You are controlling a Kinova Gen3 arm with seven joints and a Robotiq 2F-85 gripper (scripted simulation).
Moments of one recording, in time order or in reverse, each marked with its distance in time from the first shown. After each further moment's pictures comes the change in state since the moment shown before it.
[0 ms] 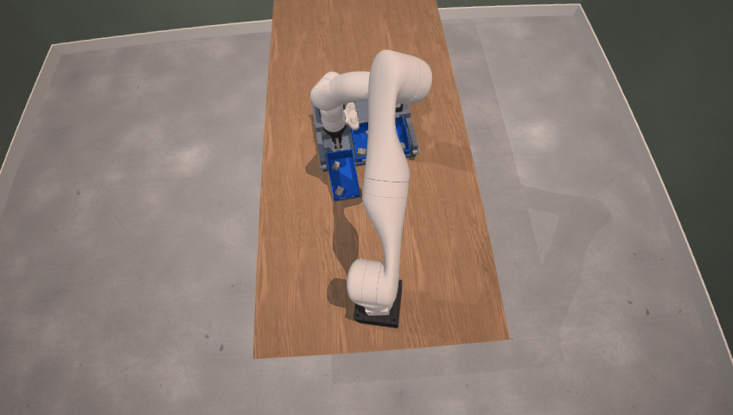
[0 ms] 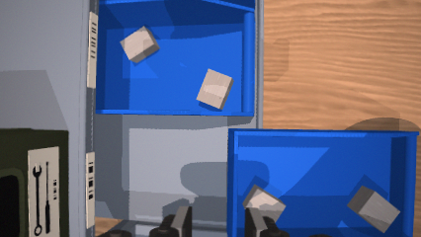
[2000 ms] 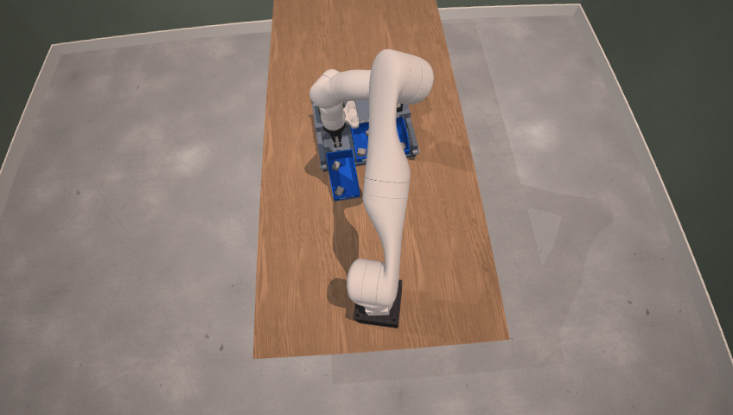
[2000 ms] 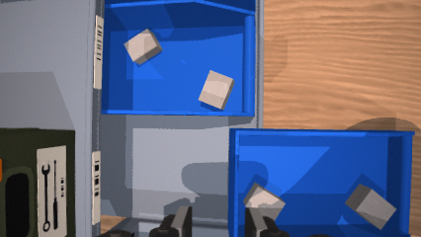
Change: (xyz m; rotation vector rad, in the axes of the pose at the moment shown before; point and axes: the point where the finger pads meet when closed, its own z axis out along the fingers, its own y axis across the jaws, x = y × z) arm 0.000 -0.001 -0.009 0.000 0.000 0.000
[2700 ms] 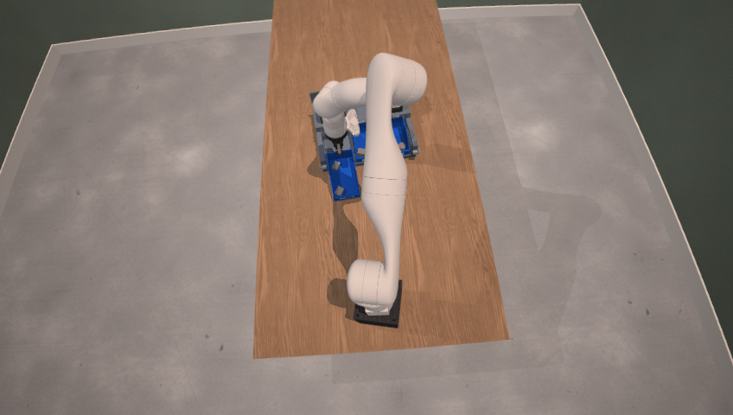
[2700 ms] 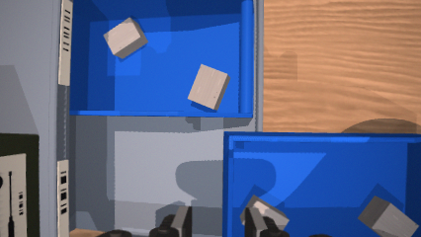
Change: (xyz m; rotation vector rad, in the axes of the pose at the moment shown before) arm 0.002 0.007 0.043 0.001 0.002 0.001
